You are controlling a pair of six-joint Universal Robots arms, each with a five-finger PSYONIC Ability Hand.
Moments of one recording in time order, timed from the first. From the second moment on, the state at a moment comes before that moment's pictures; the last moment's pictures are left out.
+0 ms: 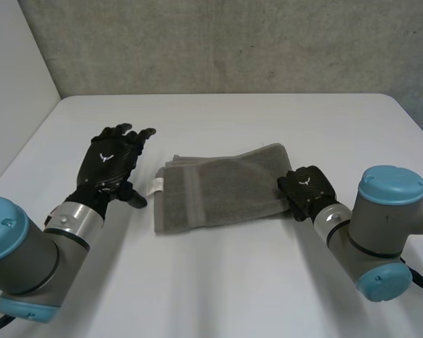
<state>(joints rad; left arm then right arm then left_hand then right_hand) 4.39 -1.88 -1.98 3.94 -1.34 3.27 1.95 -0.94 1.61 -0.37 1.42 2.67 0.26 0.53 0.24 0.26 0.21 1.26 1.28 1.33 1.33 1.15</state>
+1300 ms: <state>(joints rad) 4.14 -2.01 -1.65 3.54 -1.53 3.06 2.08 -1.35 1.68 -0.16 1.43 2.66 0.26 0.53 0.24 0.26 0.21 0.23 0.24 0.24 0.25 0.06</state>
